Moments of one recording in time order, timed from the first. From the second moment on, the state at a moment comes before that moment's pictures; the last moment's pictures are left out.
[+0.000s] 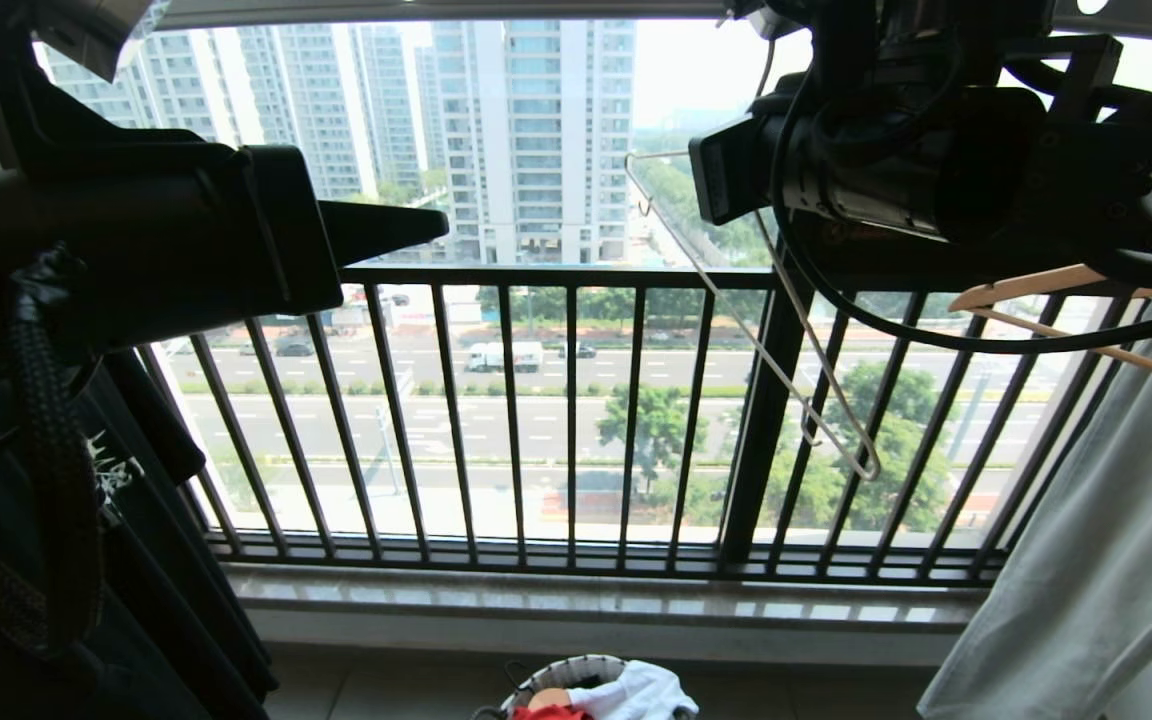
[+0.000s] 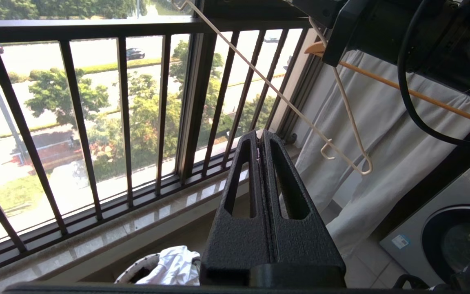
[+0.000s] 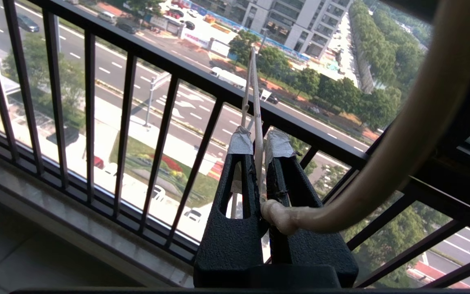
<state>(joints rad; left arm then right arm) -0.56 1.30 -1.16 -0.16 -0.19 -0.24 0.62 1.85 -1.81 -0.04 -0.35 -0.30</state>
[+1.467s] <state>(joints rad) -0.56 1.31 -1.16 -0.16 -0.20 -0.24 0.62 1.87 -1.96 0.16 -0.35 -0.34</state>
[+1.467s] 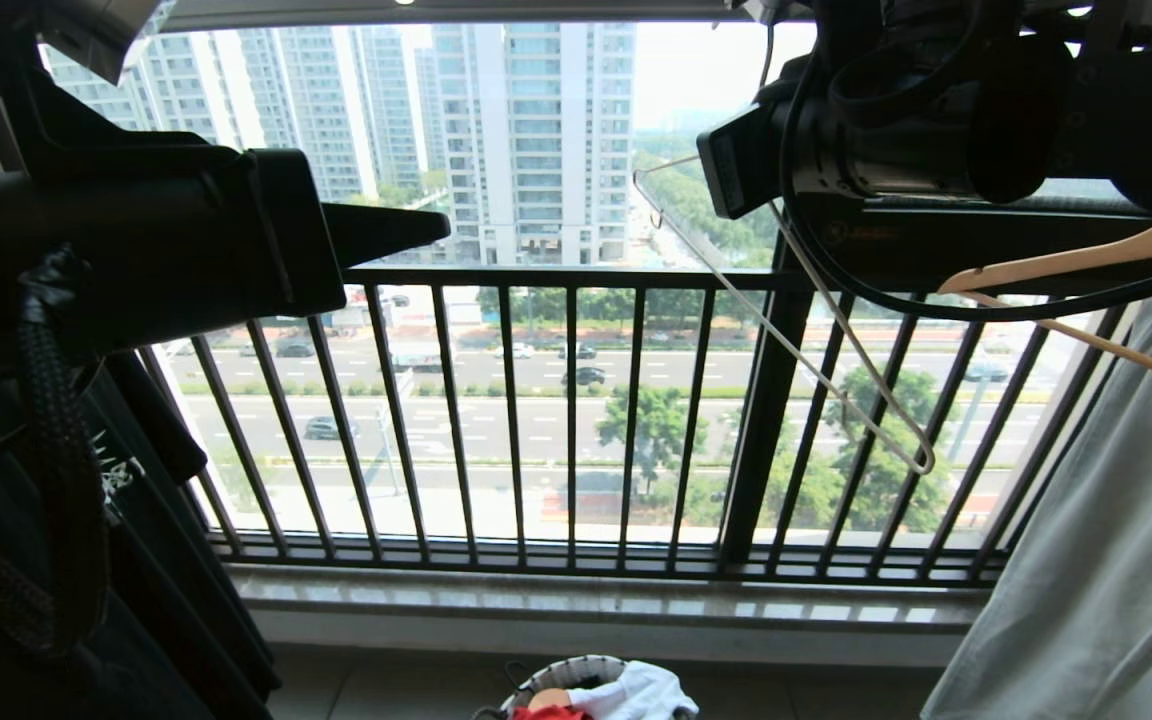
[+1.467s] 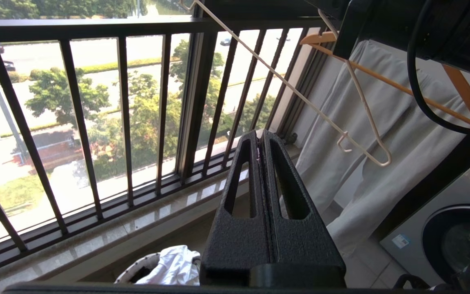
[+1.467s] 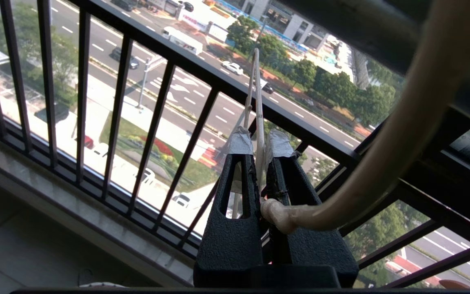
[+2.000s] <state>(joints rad) -0.56 1.30 -1.16 -0.16 -0.20 -0.24 0.61 1.89 -1.97 0.08 -0.35 -0.37</state>
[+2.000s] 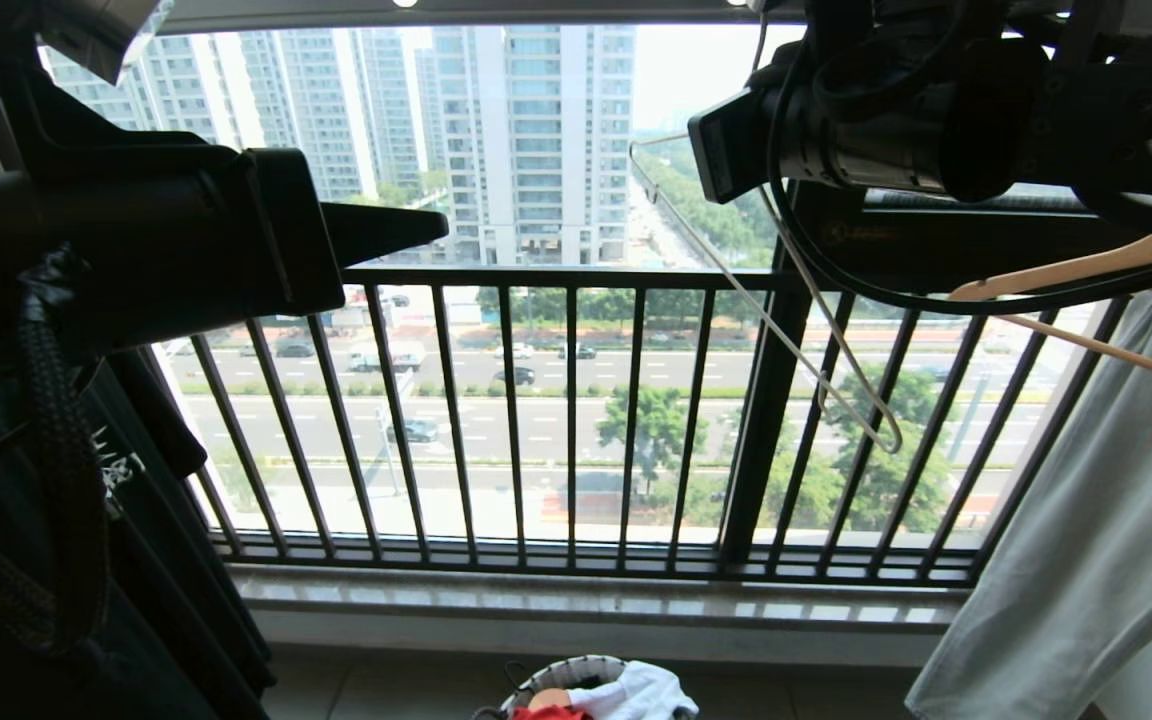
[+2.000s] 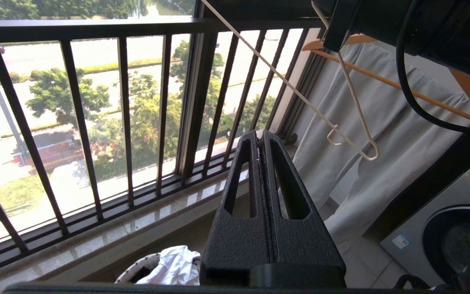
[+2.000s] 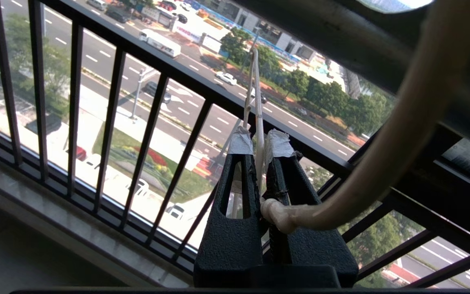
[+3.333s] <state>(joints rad) -0.56 1.31 -1.15 -0.16 -0.20 -0.24 0.64 1.72 -1.74 0.09 -0.34 -0.36</state>
